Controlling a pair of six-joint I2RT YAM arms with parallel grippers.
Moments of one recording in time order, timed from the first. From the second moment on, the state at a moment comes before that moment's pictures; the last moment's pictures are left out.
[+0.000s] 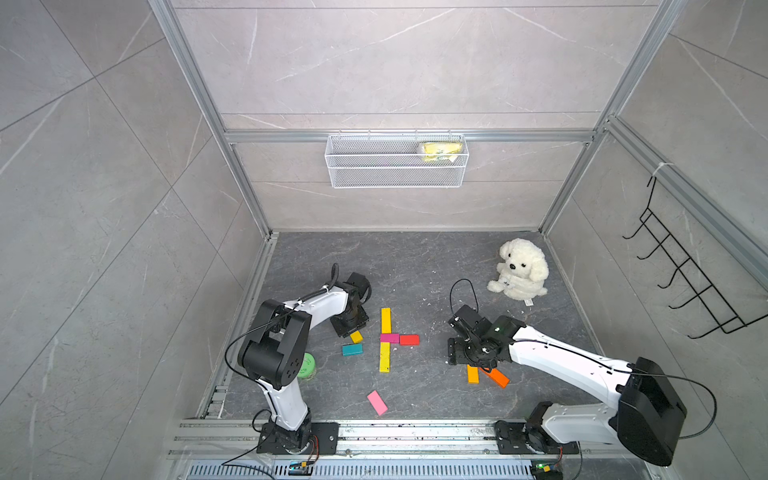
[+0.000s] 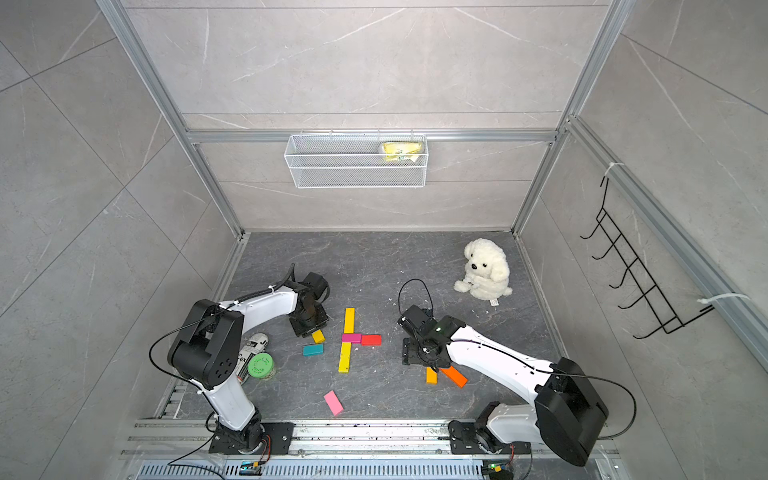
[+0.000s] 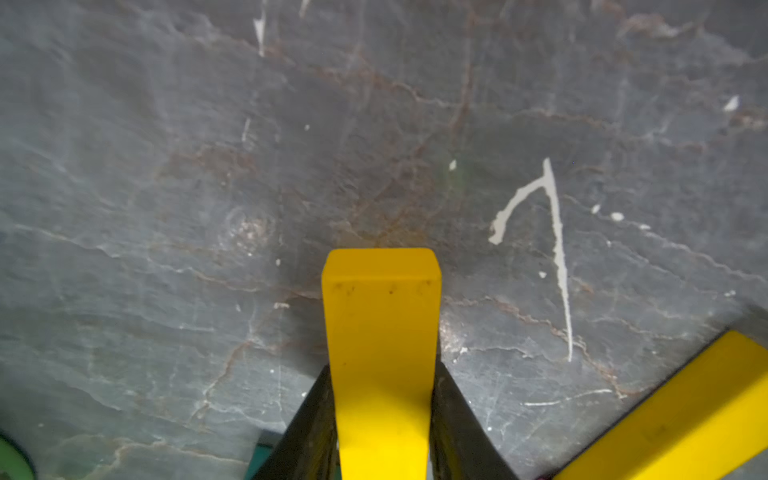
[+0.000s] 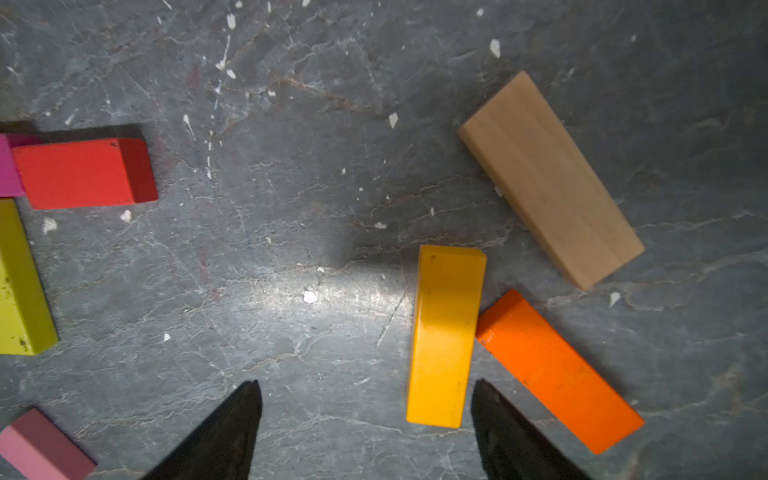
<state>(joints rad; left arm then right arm) -0.44 1.77 1.08 -0.77 -0.05 -0.96 0.77 1.30 0.83 -0.85 0.08 0.79</state>
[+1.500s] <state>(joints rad) -1.09 1.78 1.37 -0.98 -0.09 -0.87 0.93 1.16 0.84 -1.07 0.17 1.08</state>
